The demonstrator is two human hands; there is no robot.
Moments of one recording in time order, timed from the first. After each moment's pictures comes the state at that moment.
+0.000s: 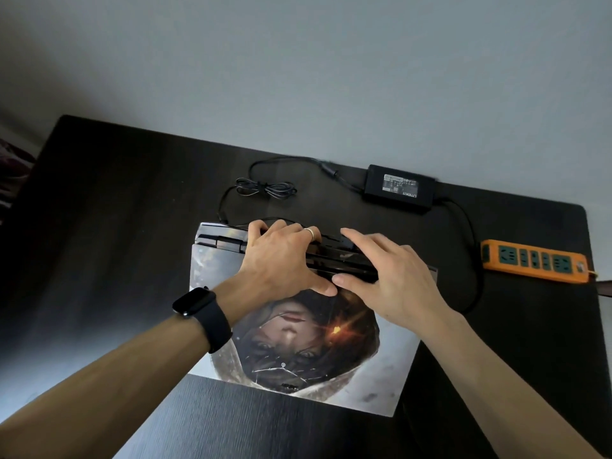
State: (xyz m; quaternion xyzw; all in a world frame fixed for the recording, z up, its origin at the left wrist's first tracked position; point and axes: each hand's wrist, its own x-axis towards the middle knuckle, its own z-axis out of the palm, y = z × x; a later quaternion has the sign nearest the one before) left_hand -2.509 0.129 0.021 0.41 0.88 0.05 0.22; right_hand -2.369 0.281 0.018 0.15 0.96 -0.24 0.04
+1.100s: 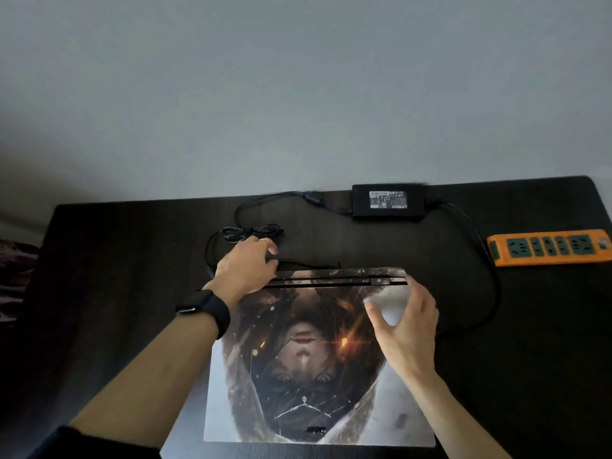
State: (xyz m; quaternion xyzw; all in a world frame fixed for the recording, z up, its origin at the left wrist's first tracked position) left_hand -2.609 0.142 -0.047 0.33 0.90 0.02 0.29; right_hand -2.332 0.254 -0.094 0.54 0.77 -0.32 -0.09
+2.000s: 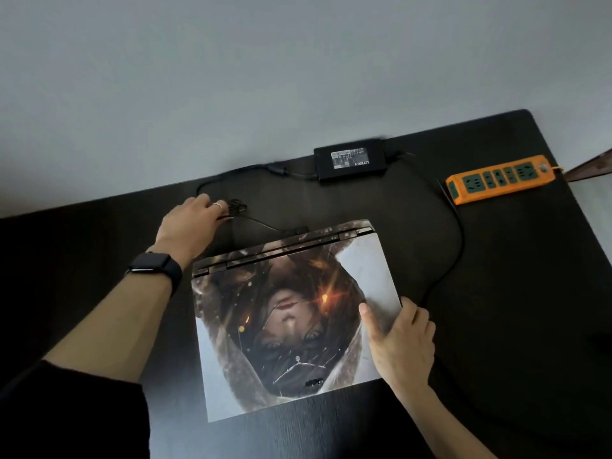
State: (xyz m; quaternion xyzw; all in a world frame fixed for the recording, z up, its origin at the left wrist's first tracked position) left_hand -2.663 0.132 -0.044 0.53 0.84 -0.11 0.09; right_hand -2.277 0.177 -0.089 0.67 0.72 -0.19 0.02
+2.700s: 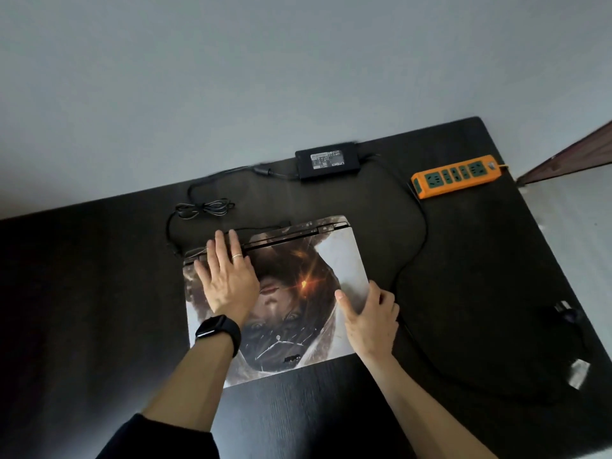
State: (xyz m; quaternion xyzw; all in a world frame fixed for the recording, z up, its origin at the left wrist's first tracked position) left_hand -2.515 0.093 -0.083 0.32 0.94 0.04 0.09; right_hand -2.281 0.166 -0.088 0.67 0.69 -0.28 0.02
